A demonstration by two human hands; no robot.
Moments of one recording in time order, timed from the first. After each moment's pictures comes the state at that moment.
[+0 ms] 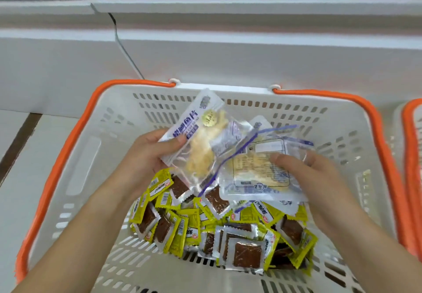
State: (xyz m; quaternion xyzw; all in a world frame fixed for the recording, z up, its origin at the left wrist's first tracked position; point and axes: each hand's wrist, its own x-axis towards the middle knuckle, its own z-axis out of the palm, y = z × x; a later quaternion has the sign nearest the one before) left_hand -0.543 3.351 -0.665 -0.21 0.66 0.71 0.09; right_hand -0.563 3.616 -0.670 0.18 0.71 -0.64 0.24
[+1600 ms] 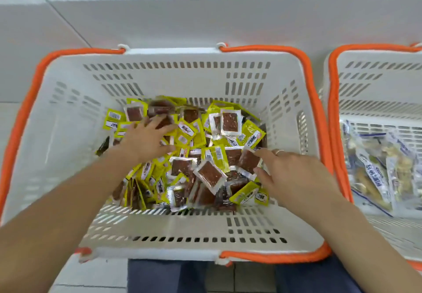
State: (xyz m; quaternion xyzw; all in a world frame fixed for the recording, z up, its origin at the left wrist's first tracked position) left_hand -0.551 3.366 -0.753 0.07 0.95 -0.06 0.29; right_hand -0.495 3.677 -0.660 -0.23 0.96 0.00 0.14
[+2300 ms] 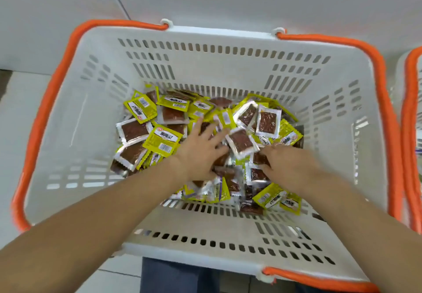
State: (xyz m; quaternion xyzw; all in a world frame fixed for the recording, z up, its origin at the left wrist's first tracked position) left_hand -0.518 3.413 -0.772 0.30 0.91 -0.18 0.22; right_hand -0.537 3.622 -0.737 -0.23 0.94 0.03 0.27
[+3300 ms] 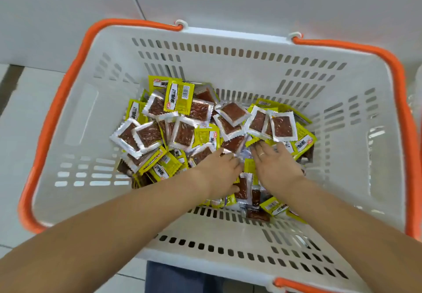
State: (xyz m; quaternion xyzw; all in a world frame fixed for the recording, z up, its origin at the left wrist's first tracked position) left_hand -0.502 3.439 -0.768 0.33 0.89 -0.11 0.31; right_hand -0.534 3.595 -0.772 -0.39 0.84 0.29 0.25
